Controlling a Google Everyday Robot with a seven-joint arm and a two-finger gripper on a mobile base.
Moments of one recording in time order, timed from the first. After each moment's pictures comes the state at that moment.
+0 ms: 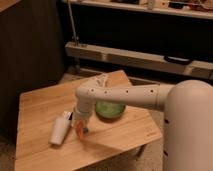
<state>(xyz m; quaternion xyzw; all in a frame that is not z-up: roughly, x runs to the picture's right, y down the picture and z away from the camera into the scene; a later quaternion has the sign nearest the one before) -0.148 0.181 0.768 -0.12 -0.41 -0.68 0.59</state>
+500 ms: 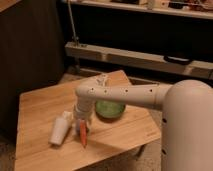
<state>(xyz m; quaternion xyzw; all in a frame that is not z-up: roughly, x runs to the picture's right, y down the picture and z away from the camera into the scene) -0.162 0.165 0.805 -0.13 -0.42 -0.66 0.61</state>
